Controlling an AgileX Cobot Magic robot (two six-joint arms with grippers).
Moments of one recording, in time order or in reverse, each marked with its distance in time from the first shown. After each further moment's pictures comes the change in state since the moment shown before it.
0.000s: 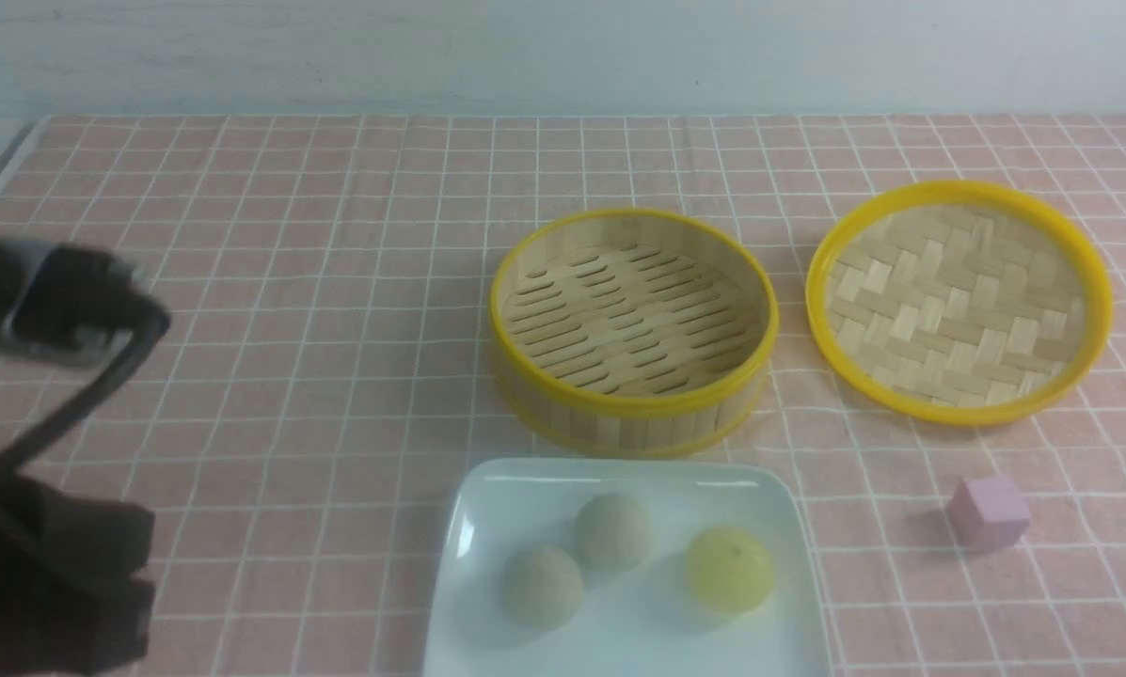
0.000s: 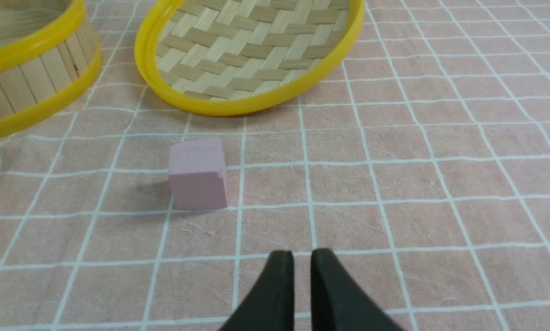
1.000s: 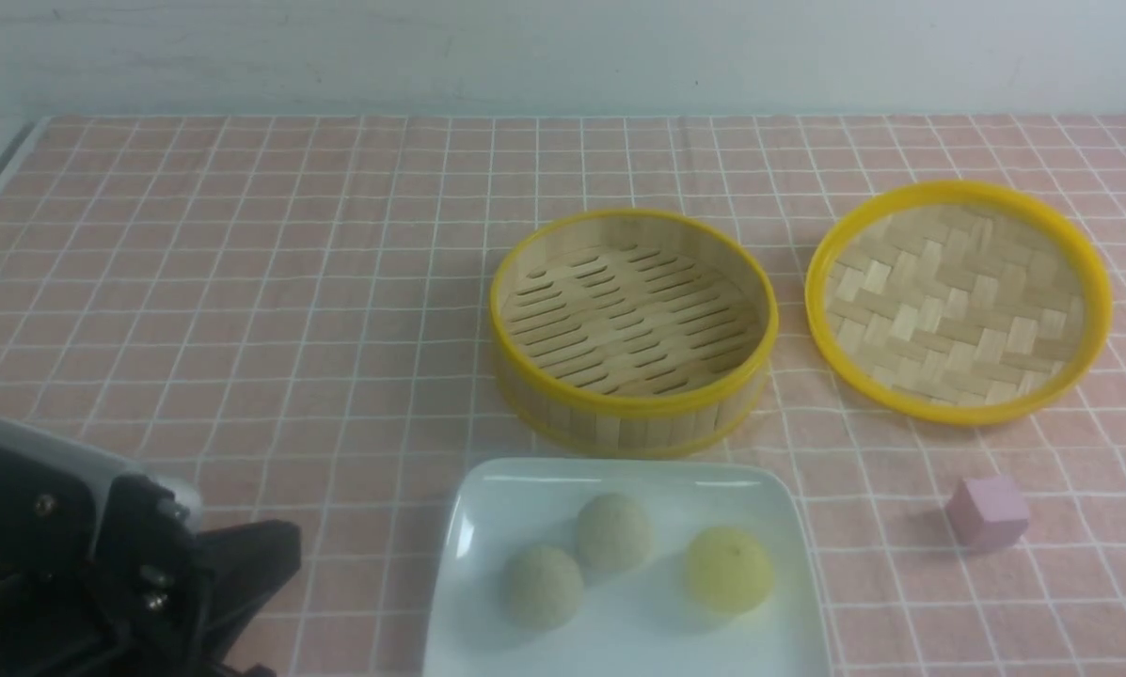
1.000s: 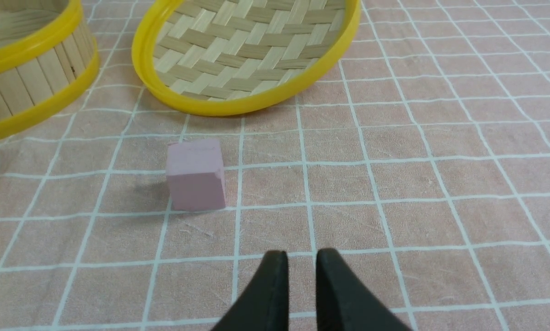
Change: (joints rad) right arm -0.001 0.000 0.000 0.000 -0.001 0.004; left arm 0.013 -0.088 0.416 0.131 -0.651 -0.116
